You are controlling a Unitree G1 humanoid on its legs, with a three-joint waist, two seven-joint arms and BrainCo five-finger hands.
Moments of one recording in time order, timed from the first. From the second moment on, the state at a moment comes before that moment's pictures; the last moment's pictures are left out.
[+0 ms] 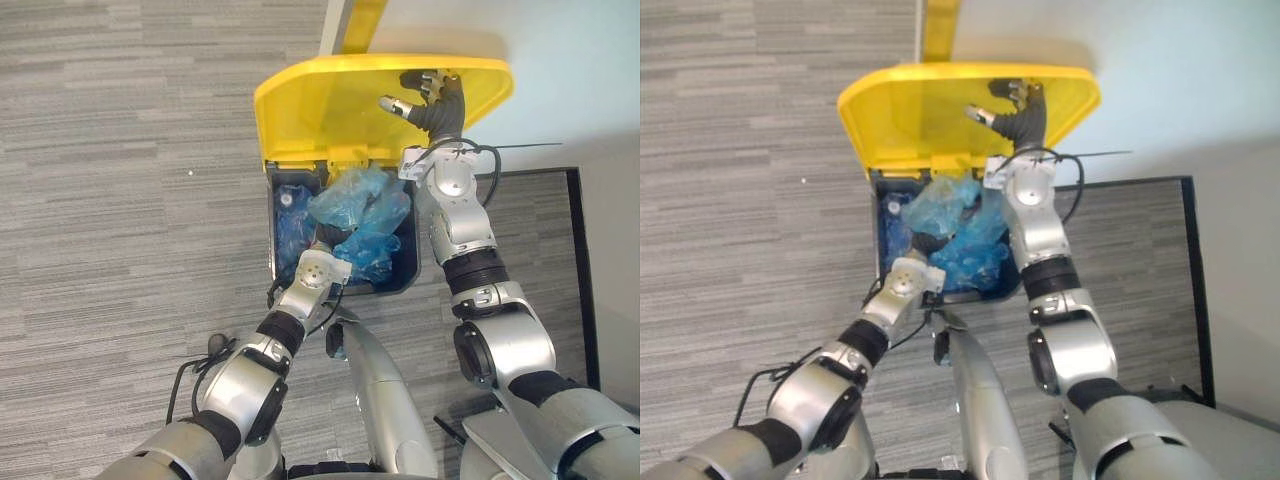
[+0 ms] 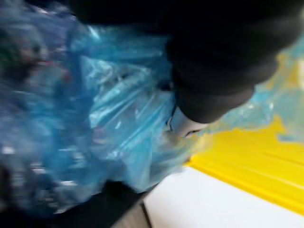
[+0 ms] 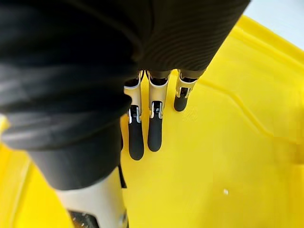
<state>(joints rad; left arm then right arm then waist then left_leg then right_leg) -0.80 -0.09 -0.19 0.95 0.05 -0.11 0.24 -1.03 -0.20 0.02 0.58 0.16 -0.09 -0.27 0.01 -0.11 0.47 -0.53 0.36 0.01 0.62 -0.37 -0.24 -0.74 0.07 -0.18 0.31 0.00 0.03</state>
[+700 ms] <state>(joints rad) -0.81 -0.08 -0.20 0.85 0.52 0.02 0.28 -0.93 -0.20 0.11 0.53 0.19 -0.13 -0.20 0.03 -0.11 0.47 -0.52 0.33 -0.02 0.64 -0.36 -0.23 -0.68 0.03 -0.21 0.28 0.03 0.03</state>
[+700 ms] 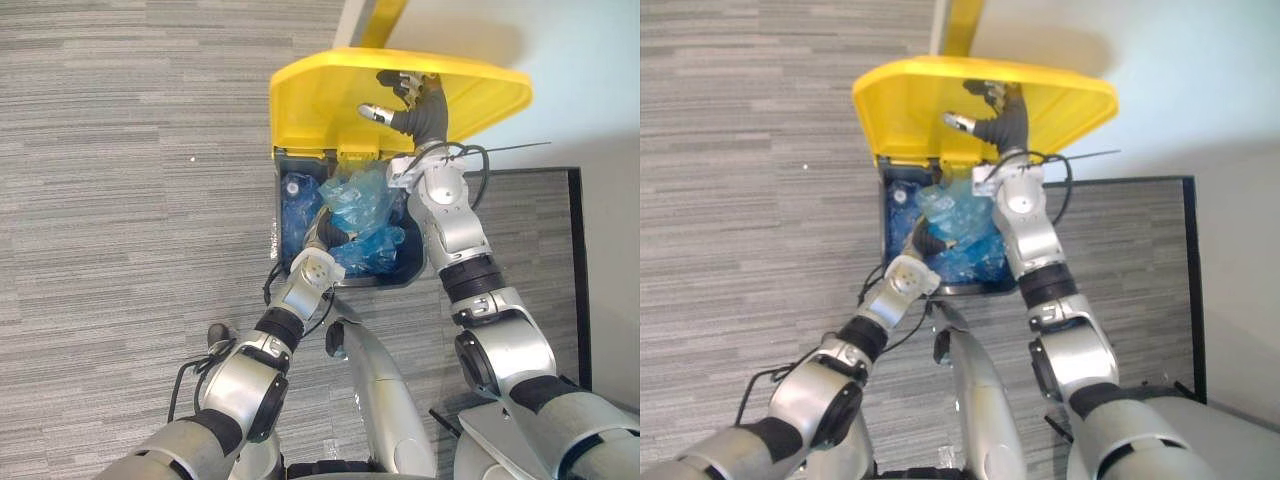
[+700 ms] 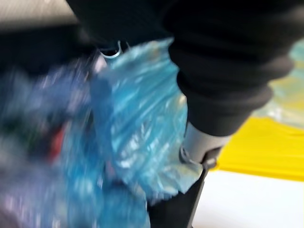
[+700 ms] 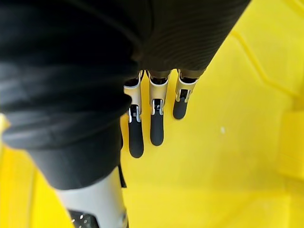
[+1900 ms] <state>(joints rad) 0.00 -0.07 0.22 0.88 0.10 -0.03 0.13 0.14 0.05 -0.10 0.77 -0.12 -0.09 -0.04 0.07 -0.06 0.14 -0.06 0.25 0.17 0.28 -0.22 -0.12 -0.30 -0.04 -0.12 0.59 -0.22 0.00</state>
